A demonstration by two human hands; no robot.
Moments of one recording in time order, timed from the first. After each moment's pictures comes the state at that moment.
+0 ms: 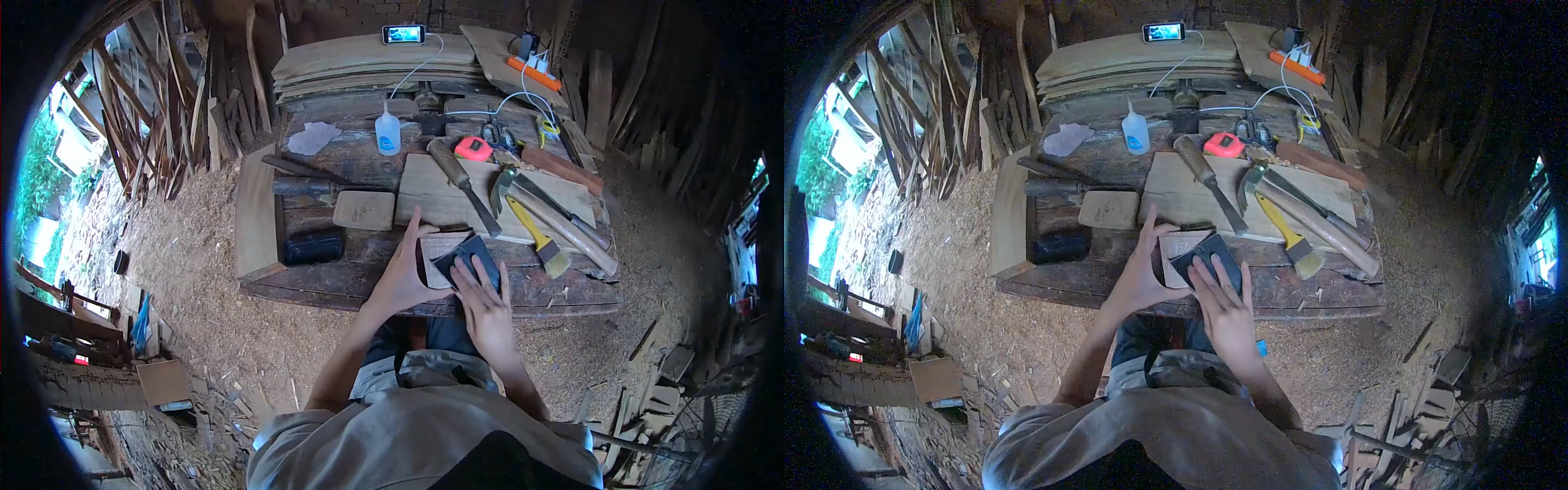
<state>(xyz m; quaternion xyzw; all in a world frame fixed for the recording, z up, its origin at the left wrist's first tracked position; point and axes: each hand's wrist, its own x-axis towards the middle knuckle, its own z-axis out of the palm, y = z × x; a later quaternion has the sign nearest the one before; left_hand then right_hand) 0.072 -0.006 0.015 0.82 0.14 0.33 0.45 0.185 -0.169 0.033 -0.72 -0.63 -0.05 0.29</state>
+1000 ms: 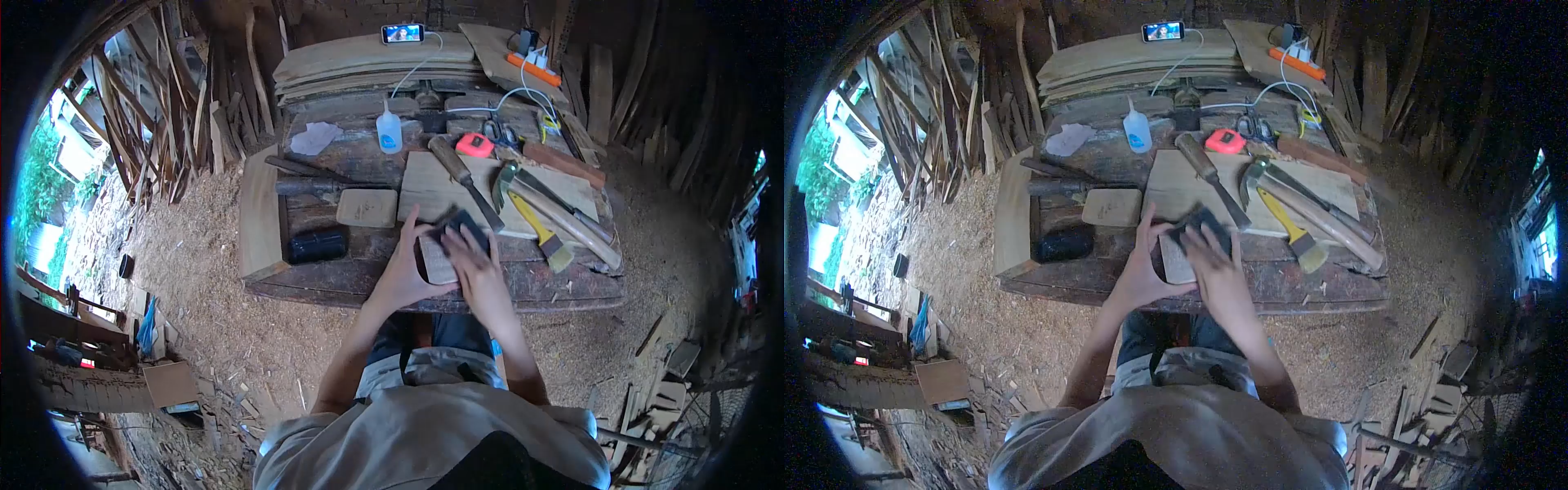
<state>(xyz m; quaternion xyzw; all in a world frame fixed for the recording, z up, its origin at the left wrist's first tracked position) 0.070 -0.002 0.004 0.80 0.14 0.33 0.48 0.201 -0.130 0.031 -0.70 -0.64 -0.01 0.32</state>
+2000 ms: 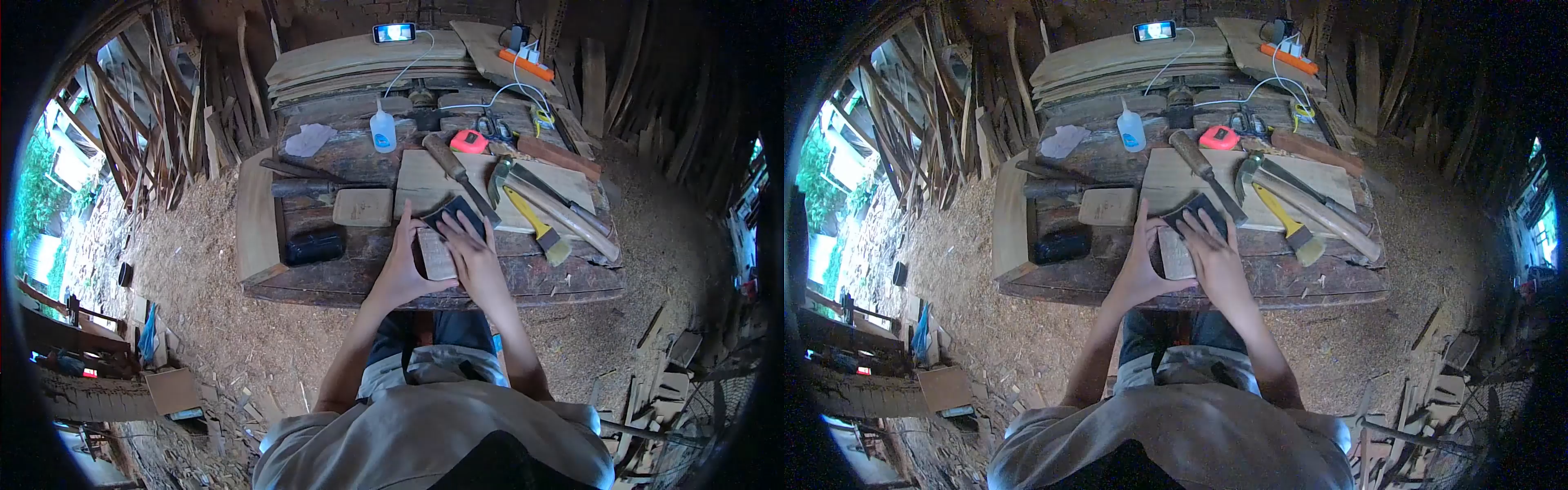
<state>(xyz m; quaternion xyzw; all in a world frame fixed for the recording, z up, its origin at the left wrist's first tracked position) 0.073 0.000 -0.005 0.79 0.13 0.34 0.49 0.206 -0.118 0.025 -0.70 -0.62 0.00 0.35</state>
